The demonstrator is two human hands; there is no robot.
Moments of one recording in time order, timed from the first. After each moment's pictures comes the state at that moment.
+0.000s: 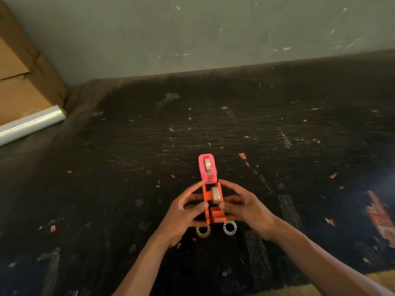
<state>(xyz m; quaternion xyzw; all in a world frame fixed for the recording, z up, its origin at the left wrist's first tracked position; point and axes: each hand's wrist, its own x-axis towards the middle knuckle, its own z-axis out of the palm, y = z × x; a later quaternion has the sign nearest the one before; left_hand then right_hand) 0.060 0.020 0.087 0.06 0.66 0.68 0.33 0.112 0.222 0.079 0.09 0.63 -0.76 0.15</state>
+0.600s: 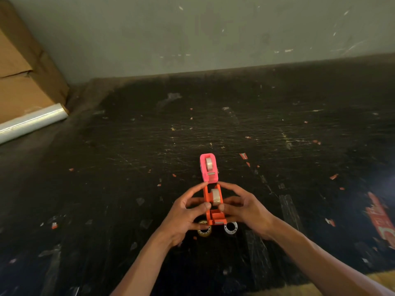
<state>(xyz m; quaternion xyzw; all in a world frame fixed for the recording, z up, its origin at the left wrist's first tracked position) 0.061 0.019 0.086 0.02 0.65 0.67 0.36 0.114 0.215 0.083 0.09 0.65 -0.74 0.15</state>
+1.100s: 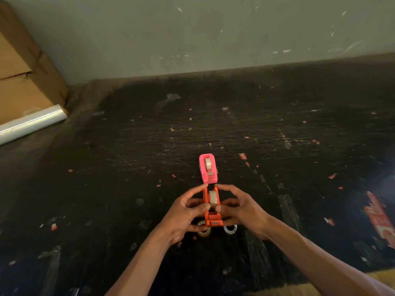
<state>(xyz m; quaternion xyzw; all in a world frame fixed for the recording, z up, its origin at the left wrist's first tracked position) 0.054 0.021 0.086 -0.02 0.64 0.66 0.39 0.109 0.212 0.075 0.12 0.64 -0.74 0.17</state>
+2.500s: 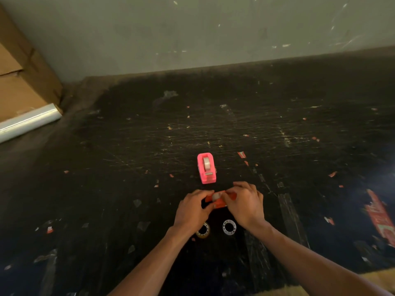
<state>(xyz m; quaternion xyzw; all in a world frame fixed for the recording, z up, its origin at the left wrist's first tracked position) 0.033 0.056 0.027 0.21 0.92 0.31 0.15 0.087 0.212 0.043 0.20 0.94 -0.27 -0.01</state>
